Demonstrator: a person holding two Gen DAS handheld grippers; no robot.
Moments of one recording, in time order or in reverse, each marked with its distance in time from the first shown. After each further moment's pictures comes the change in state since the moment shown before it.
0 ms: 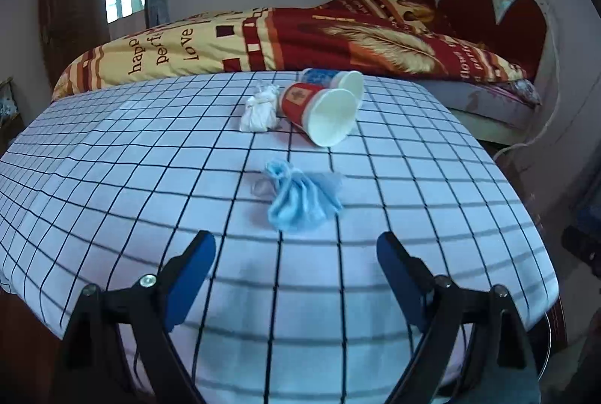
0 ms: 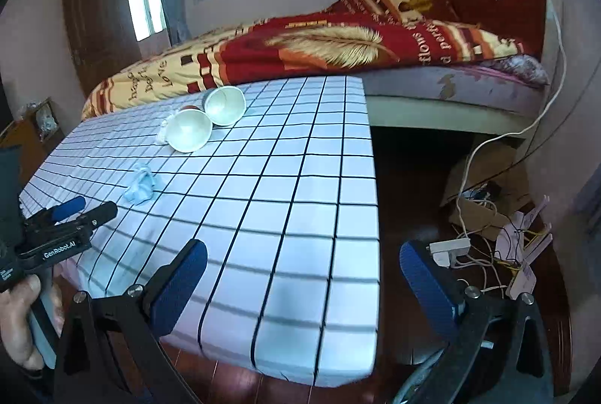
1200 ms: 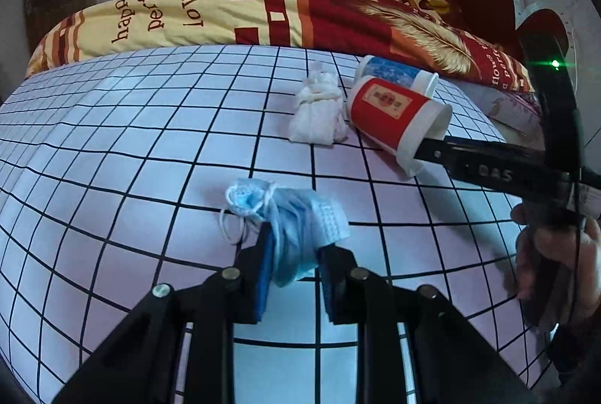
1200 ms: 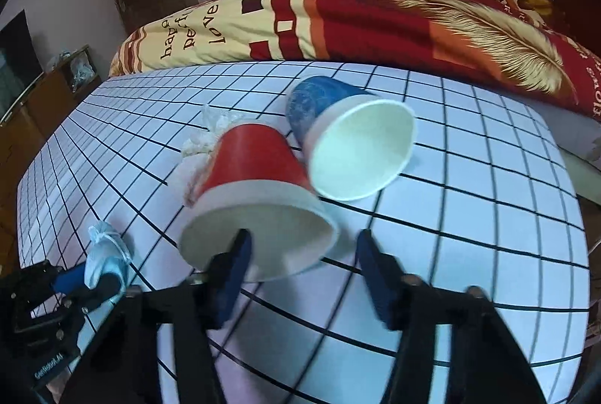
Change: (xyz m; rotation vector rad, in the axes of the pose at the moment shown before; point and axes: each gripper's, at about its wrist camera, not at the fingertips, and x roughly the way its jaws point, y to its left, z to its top) left arm 0.071 0.079 0.037 -0.025 0.113 -0.101; right arm 0.227 0.147 0.120 -0.176 0.153 0.218
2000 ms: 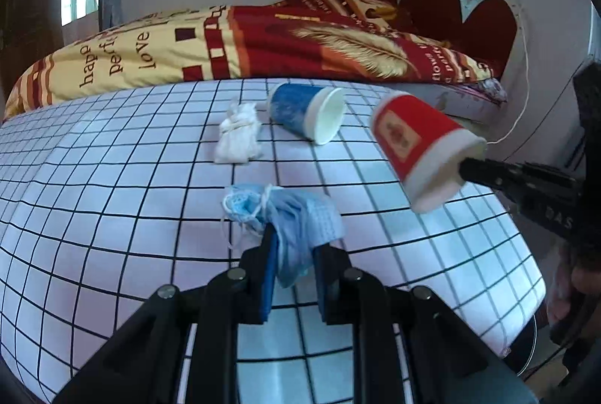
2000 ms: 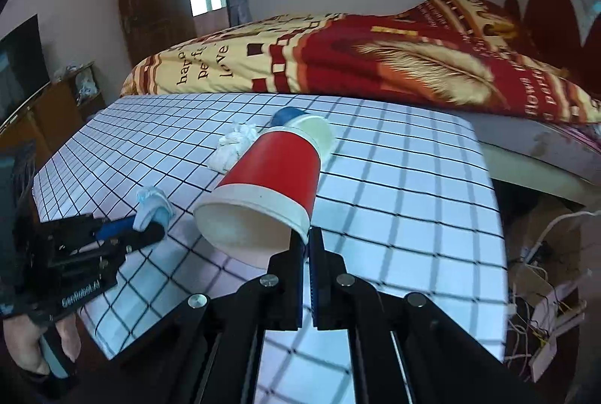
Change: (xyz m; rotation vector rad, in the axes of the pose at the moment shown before) left arm -0.049 -0.051 -0.006 0.122 -0.089 -0.102; right arm -0.147 -0.007 -0.068 -0.005 -0.137 -0.073
